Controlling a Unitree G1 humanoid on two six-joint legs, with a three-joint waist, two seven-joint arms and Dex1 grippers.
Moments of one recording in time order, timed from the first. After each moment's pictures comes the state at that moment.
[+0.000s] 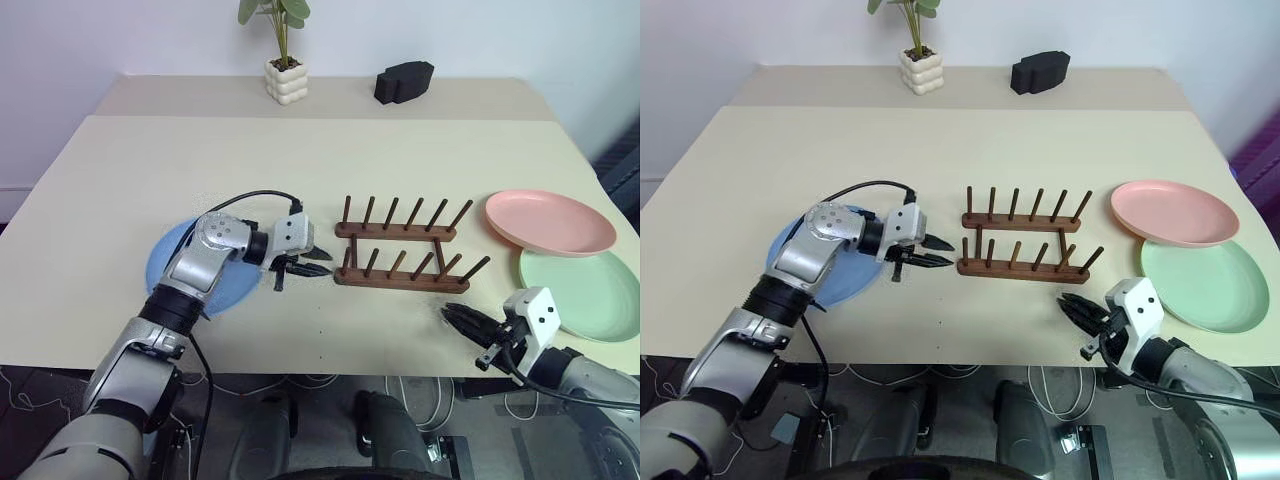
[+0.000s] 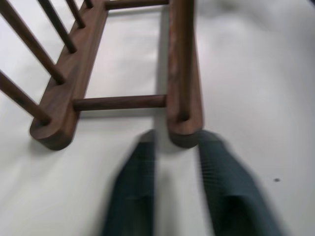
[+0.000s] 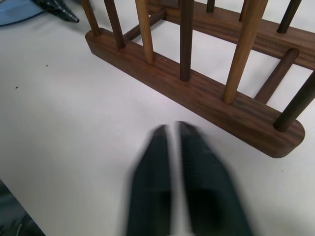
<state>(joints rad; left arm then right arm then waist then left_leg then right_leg) -0.69 0.46 -0.32 0.30 -0.09 0.08 -1.28 0.39 -0.65 -0.32 -0.56 0.53 0.46 0.69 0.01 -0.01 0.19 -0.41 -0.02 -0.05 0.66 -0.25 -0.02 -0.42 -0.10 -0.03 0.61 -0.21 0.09</state>
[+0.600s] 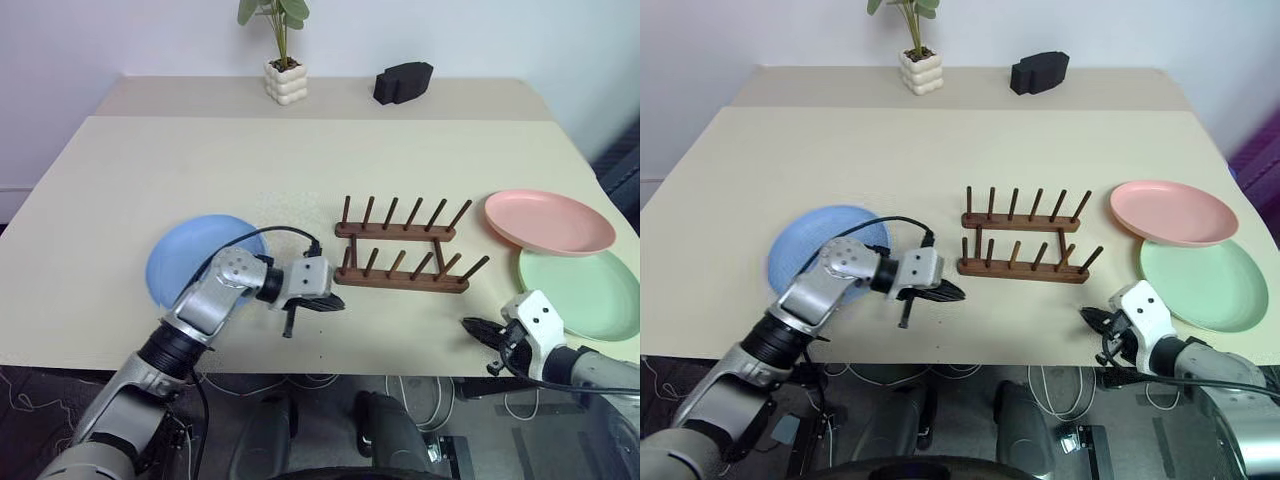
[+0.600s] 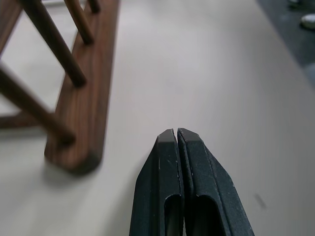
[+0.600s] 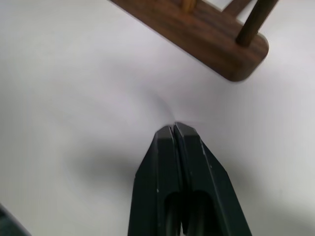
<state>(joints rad) -0.53 0.41 -0.45 0.04 0.00 0.20 -1.15 0.32 -0.76 -0.26 -0.43 0.34 0.48 0.69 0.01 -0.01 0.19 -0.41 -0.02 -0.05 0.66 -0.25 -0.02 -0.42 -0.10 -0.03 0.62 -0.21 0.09</state>
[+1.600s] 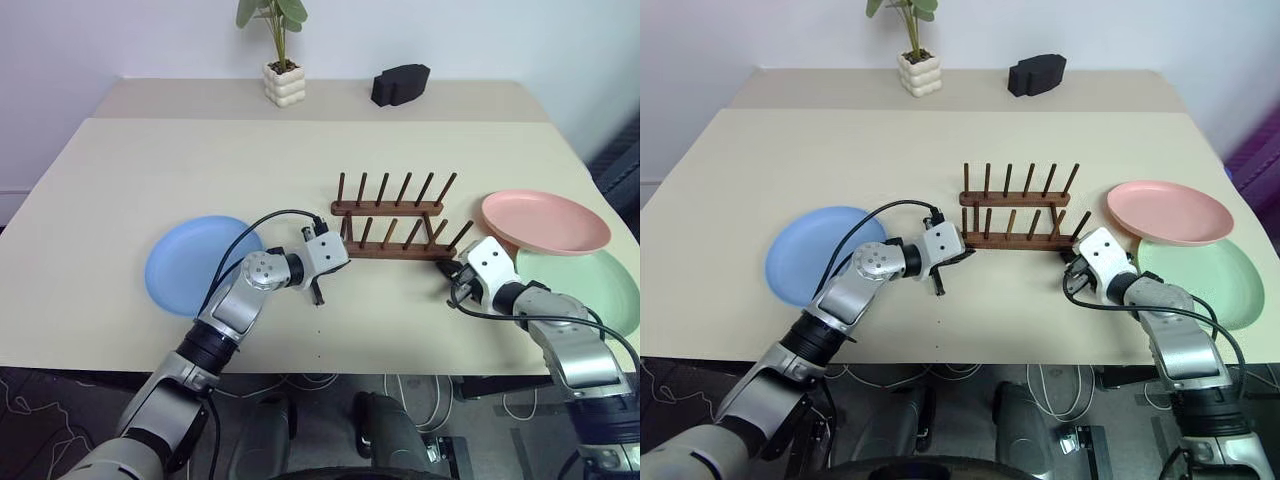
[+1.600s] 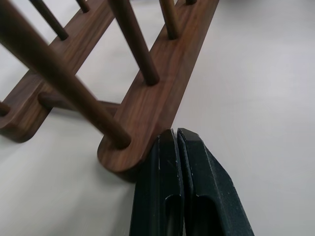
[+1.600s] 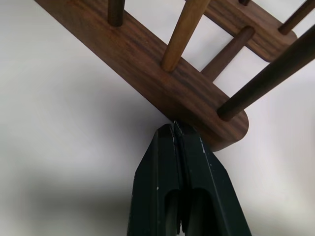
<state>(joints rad) -0.56 0.28 -0.40 0.20 0.12 0.19 -0.72 -0.12 -0.66 -0.05 -0.07 0.10 0.32 0.60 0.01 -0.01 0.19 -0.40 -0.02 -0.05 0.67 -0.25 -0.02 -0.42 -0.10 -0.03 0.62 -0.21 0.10</state>
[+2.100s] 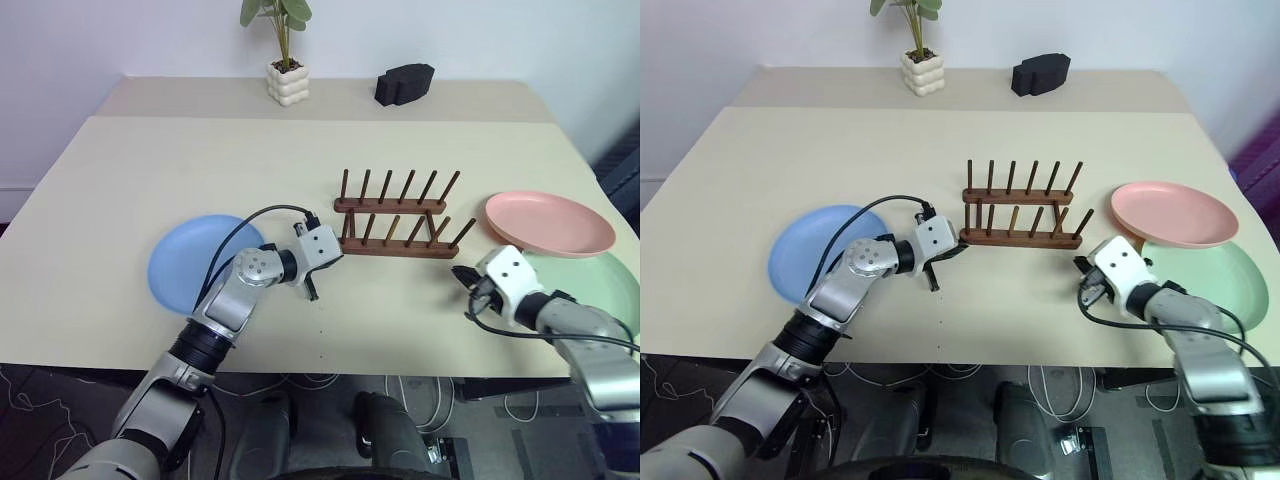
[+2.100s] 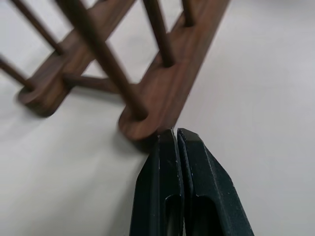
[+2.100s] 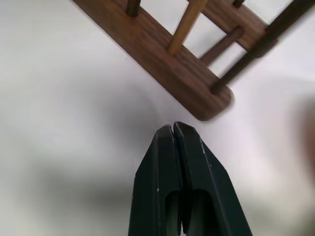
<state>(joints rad) -0.55 0.32 -0.36 0.15 0.11 0.23 -0.74 0.09 -0.77 -0.23 -0.31 0.18 0.38 0.68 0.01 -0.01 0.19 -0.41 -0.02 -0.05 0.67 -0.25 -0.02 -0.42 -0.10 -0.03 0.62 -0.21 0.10</state>
